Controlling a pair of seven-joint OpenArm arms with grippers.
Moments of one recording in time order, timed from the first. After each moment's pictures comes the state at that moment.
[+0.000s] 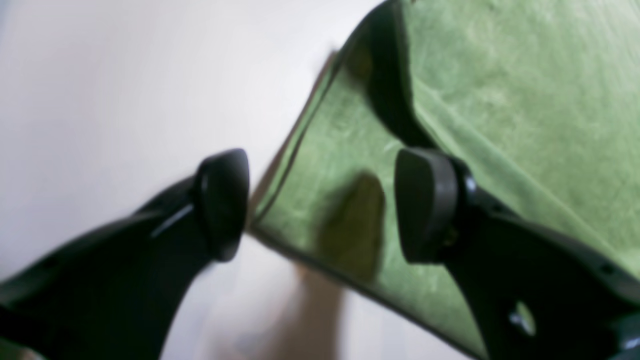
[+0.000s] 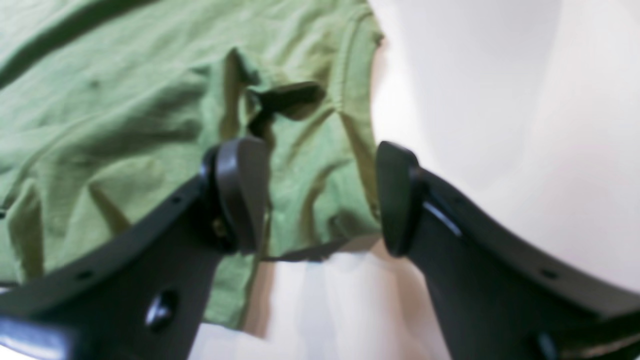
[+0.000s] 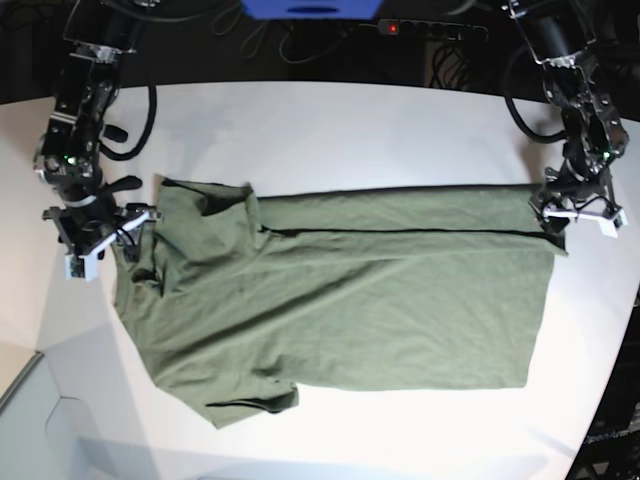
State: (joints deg) left arm 2.3 -12.7 -29.6 78.3 -28.9 0.3 39.0; right arm -4.1 6.7 21.2 95.9 7.6 16.9 -39.3
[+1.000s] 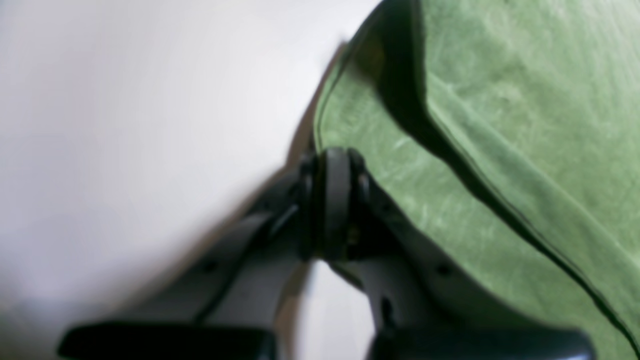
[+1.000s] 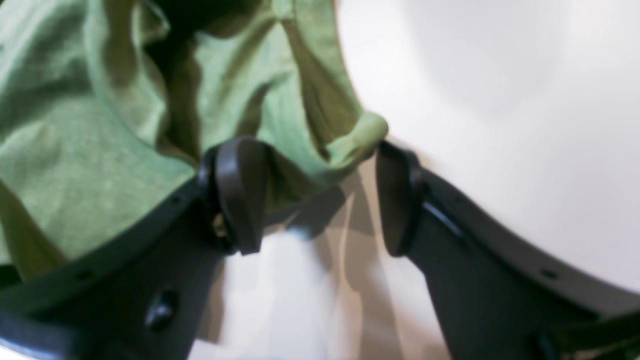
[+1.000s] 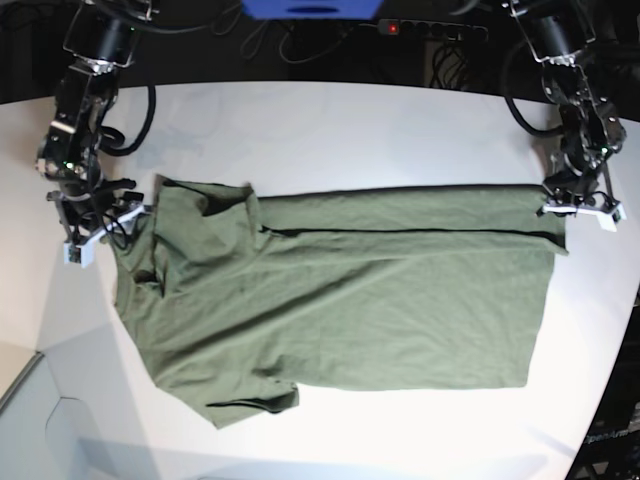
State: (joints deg) left arm 3.0 -13.0 -29.5 75.0 -29.7 0.0 36.6; right arm -1.0 6.8 24.9 84.1 7.6 16.9 -39.1
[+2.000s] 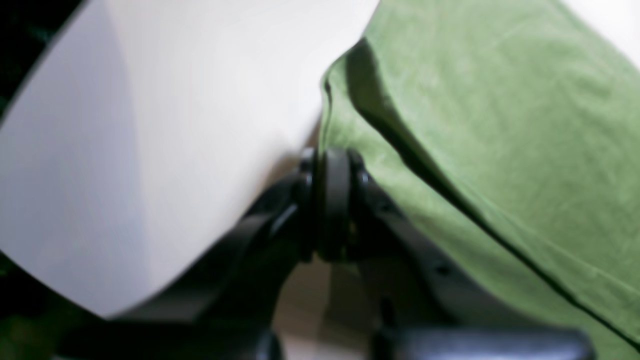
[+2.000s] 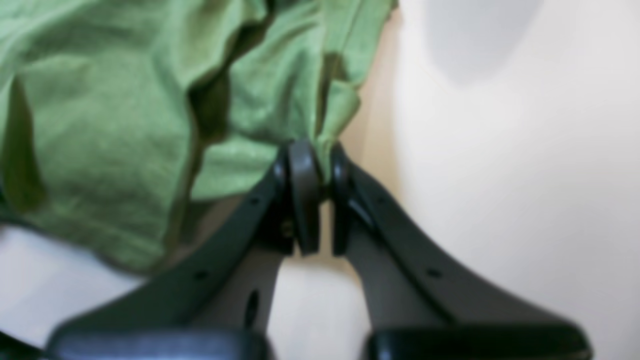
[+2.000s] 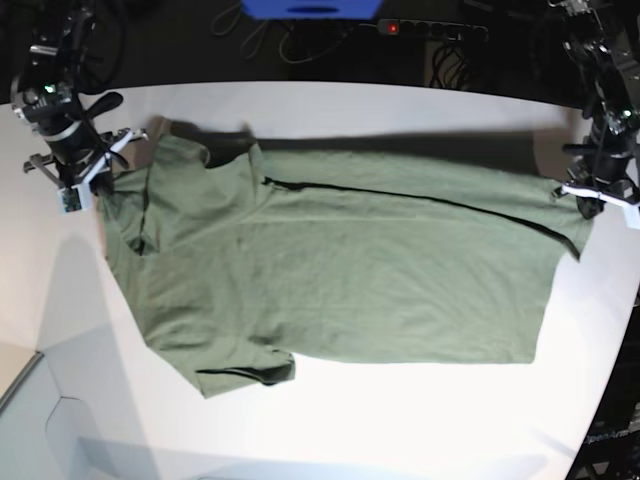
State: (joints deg) left arm 17.2 -16.1 -29.4 103.2 -29.7 0.1 39.8; right arm -21.3 11.3 24.8 108.0 7.7 27.3 -39.3
